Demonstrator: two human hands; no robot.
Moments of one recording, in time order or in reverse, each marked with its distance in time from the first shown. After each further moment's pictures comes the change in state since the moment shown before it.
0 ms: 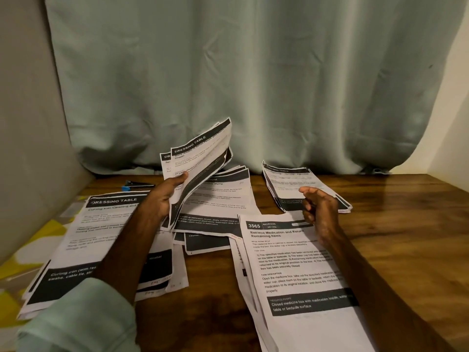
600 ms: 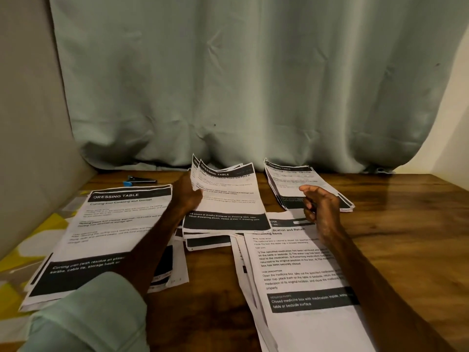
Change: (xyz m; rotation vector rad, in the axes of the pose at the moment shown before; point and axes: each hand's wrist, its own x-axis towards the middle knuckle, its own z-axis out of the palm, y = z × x) left_hand 0.007 -0.038 0.025 1.021 0.226 0.577; right_hand -0.003 -0.001 0.001 -0.073 -0.015 -0.024
